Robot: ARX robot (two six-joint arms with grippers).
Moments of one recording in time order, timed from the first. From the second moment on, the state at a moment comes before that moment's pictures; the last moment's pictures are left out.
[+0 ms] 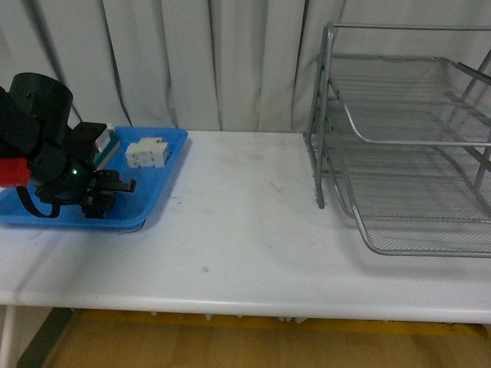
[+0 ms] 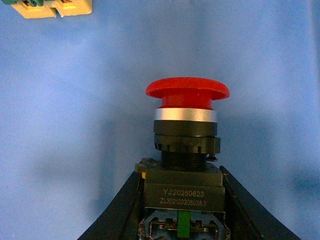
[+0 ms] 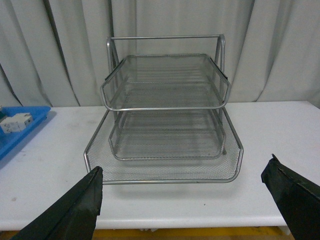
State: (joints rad) left arm 0.02 2.40 1.57 -0.06 -0.01 0.10; right arm 0.00 0.00 0.01 0.00 0.00 0.00
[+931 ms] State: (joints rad) left arm -0.01 1.25 0.53 0.26 0.03 -0.08; right arm 0.00 0.00 0.01 0.00 0.00 0.00
